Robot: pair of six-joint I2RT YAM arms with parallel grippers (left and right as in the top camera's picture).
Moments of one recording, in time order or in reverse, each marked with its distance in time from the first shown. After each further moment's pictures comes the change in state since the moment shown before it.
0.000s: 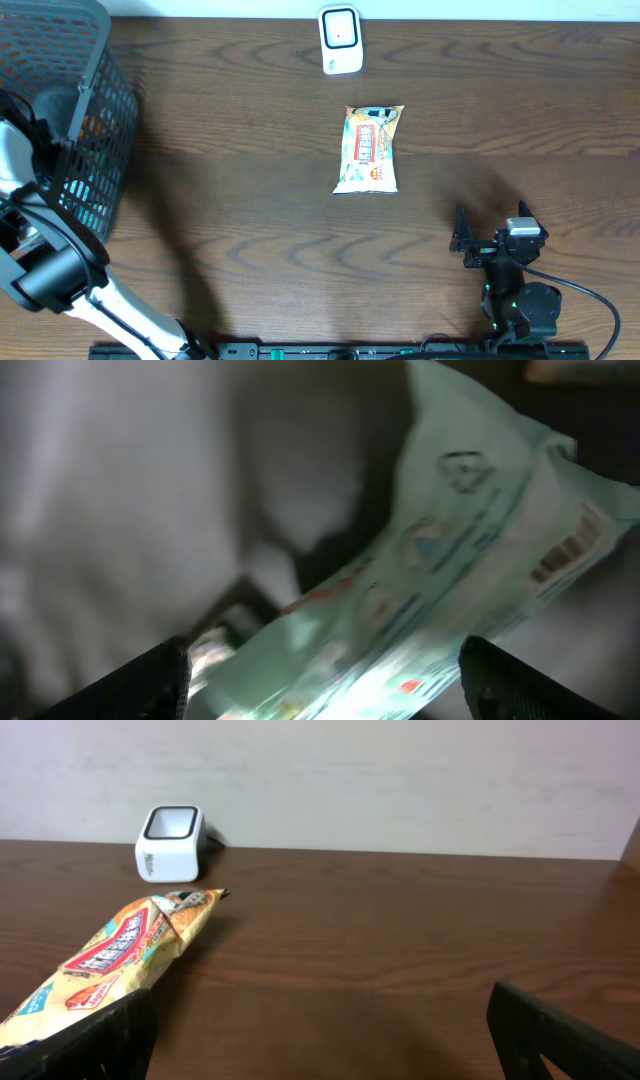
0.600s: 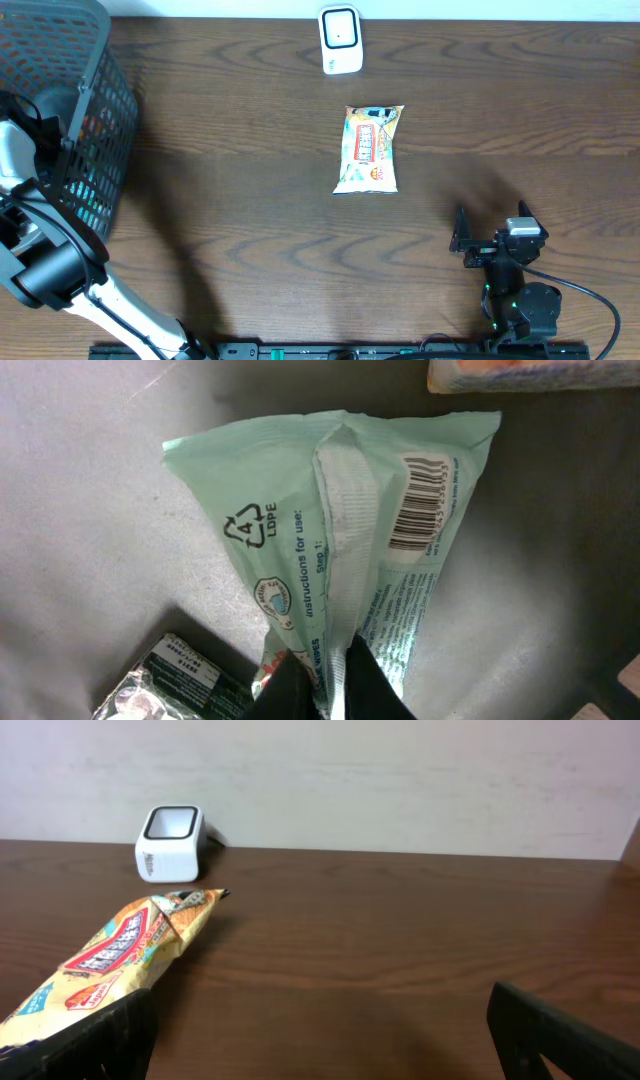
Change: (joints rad) left arm -0.002 0.015 0.000 0.005 0.095 0.021; right arm 0.000 0.000 0.000 0.000 0.000 0.000
